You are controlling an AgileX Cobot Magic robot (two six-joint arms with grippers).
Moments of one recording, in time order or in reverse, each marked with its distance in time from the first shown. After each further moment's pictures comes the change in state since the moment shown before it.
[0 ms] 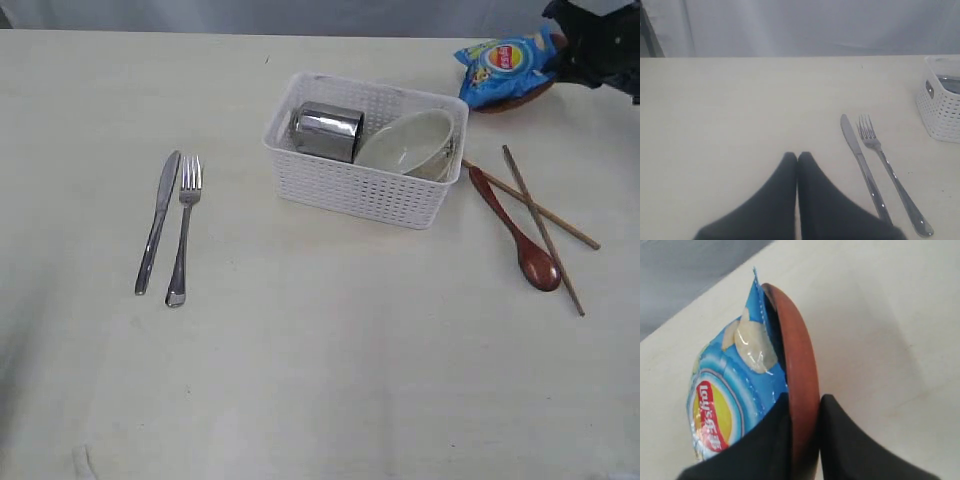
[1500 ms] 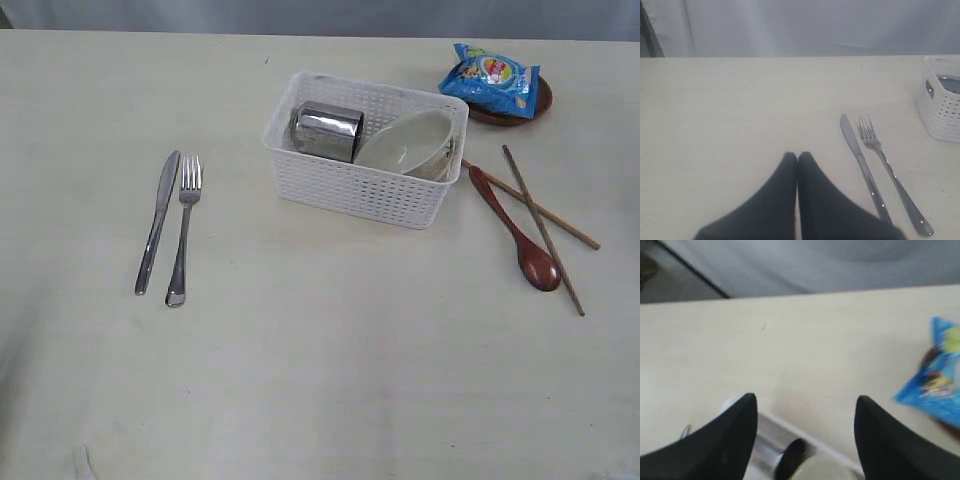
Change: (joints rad) left arm 0.000 0.000 0.000 0.000 0.000 0.000; right arm 0.261 -0.341 0.000 -0.097 0.222 -0.112
